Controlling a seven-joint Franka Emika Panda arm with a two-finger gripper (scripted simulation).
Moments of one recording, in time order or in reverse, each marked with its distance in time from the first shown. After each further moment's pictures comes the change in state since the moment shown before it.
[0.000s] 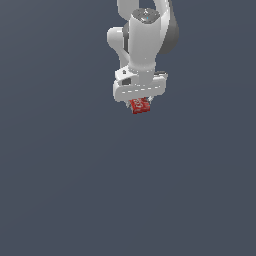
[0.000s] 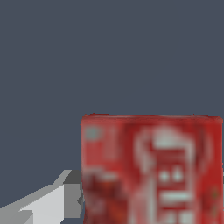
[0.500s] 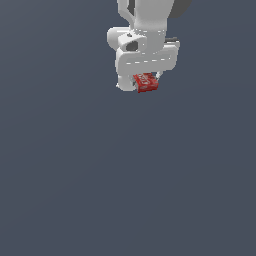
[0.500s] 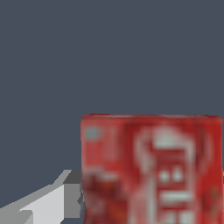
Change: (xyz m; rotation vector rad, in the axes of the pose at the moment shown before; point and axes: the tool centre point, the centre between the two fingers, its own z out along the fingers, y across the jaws) arm -0.004 -0.017 -0.098 0.000 0.000 0.000
